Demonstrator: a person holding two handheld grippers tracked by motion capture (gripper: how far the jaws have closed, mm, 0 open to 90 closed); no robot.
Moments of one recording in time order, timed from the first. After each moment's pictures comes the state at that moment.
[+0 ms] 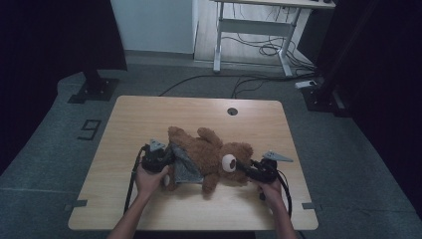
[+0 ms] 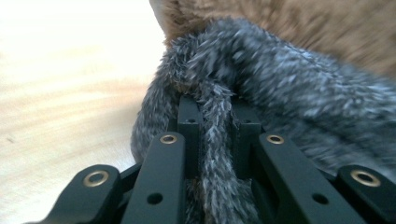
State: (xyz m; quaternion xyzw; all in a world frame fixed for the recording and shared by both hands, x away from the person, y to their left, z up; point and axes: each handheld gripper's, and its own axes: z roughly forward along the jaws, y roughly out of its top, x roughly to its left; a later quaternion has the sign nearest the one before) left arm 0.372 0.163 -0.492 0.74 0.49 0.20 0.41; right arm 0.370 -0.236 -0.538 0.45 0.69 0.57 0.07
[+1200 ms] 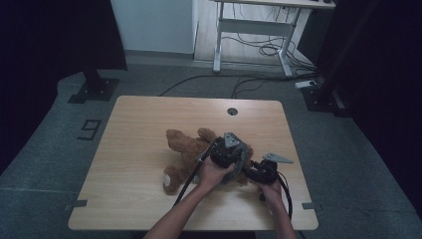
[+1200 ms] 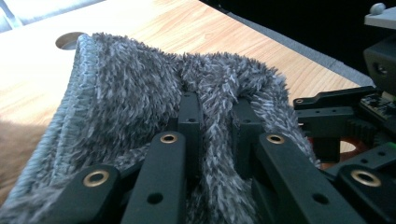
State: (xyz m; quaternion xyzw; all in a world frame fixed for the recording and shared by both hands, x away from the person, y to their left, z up) left arm 0.386 -0.040 -0.463 0.82 0.35 0.15 0.43; right arm 0.367 -0.237 -0.542 0.45 0.69 0.57 0.08
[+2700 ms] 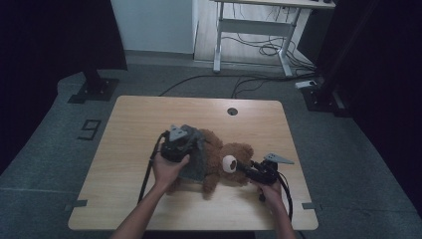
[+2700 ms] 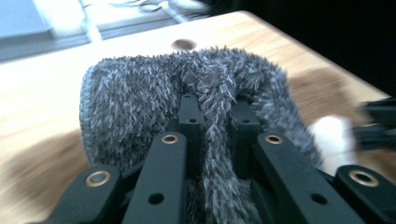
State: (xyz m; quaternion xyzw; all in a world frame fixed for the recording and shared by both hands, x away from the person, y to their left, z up) left arm 0.371 0.079 -0.424 0.76 0.41 0.20 0.46; right arm 0.367 -0.239 -0.545 0.45 0.68 0.58 0.07
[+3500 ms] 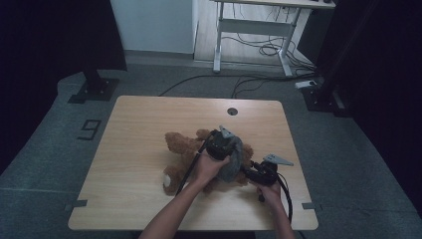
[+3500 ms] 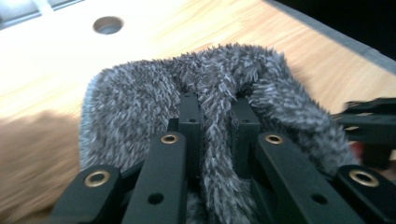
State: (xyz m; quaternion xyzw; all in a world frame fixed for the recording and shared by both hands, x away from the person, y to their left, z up) left arm 0.408 -0.022 -0.455 0.82 0.39 0.17 0.38; right arm 0.364 -0.237 -0.546 0.45 0.68 0.58 0.09
